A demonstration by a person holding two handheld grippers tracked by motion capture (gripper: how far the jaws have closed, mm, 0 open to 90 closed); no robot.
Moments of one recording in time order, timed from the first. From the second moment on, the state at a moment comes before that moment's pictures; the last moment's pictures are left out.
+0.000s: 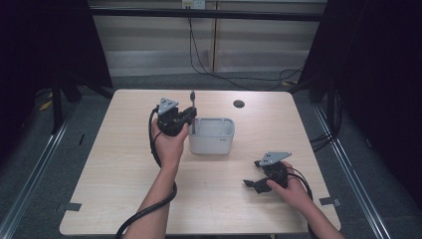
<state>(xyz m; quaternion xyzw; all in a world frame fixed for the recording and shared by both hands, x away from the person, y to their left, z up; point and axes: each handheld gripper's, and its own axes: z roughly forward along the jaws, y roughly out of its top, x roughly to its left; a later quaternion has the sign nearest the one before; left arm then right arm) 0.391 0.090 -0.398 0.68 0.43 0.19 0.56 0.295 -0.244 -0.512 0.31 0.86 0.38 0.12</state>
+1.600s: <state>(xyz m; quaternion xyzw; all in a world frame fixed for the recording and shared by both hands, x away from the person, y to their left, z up) 0.382 0.089 -0.423 0.69 0.44 0.19 0.54 0.295 -0.244 -0.512 0.31 0.86 0.38 0.12</state>
